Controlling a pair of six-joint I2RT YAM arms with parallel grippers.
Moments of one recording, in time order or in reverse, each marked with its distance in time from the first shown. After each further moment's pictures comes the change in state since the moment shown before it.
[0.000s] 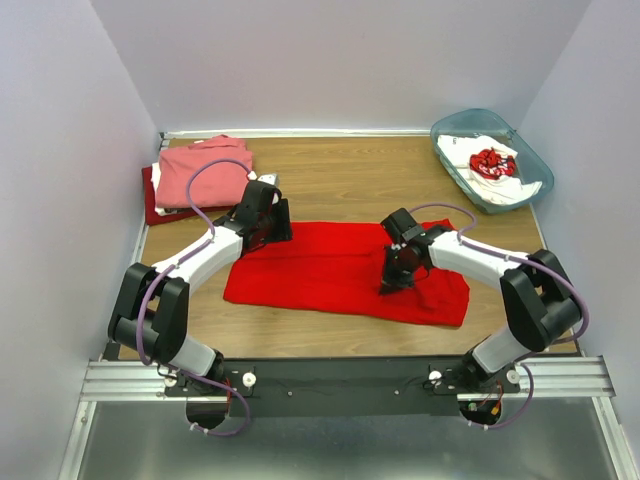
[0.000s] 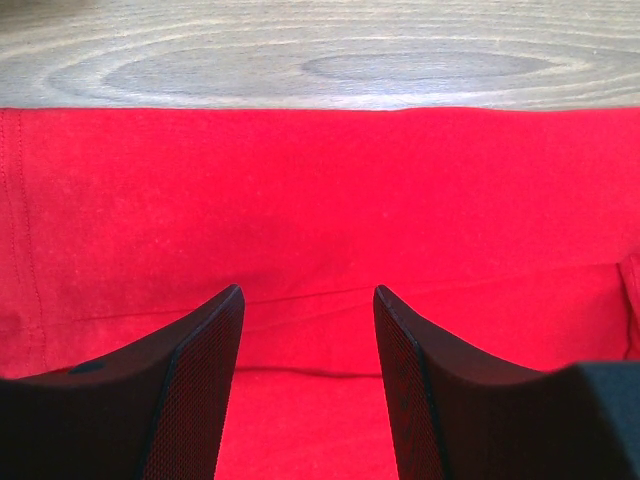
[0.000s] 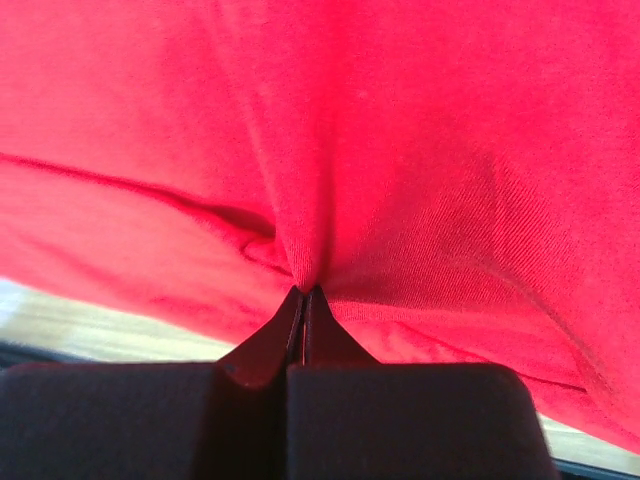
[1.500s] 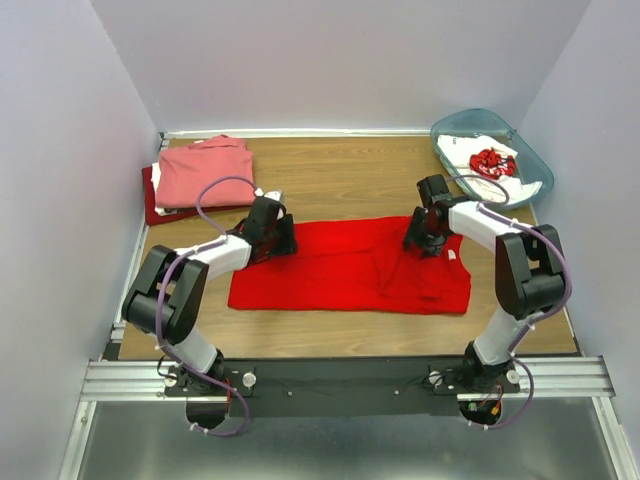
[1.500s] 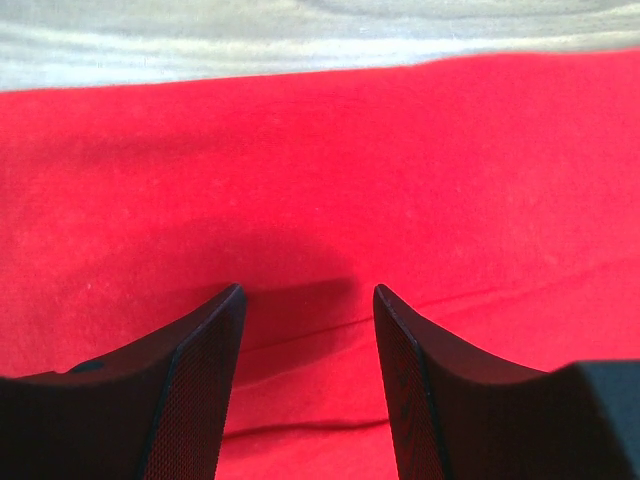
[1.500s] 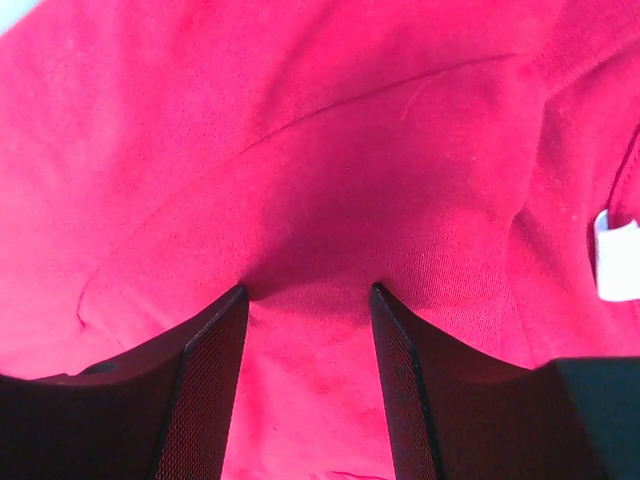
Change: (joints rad) left arm -0.009 0.132 -0.118 0.214 0.045 -0.019; right arm -0.329 0.161 0.167 0.046 0.171 -0.127
